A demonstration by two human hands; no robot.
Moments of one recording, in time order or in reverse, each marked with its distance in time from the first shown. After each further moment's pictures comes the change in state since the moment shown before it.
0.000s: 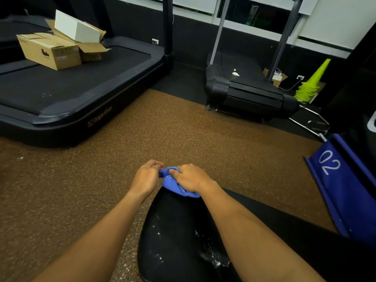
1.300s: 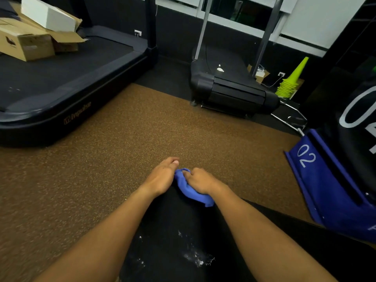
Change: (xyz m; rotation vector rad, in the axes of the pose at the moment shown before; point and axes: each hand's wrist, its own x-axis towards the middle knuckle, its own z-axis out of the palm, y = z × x) left_hand 0.003 0.032 0.067 0.144 -0.289 0.145; right_hand -0.033 0.063 -0.021 0.201 -0.078 0.235
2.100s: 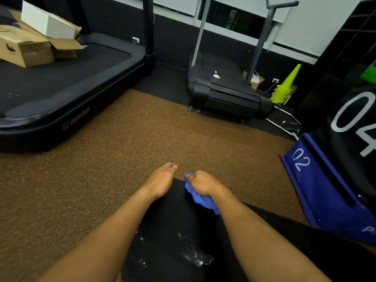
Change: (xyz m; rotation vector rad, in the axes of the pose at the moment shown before) left_hand -0.001 0.000 -0.004 0.052 -0.039 -0.024; right_hand -0.005 0.006 -0.007 0.024 0.025 0.099
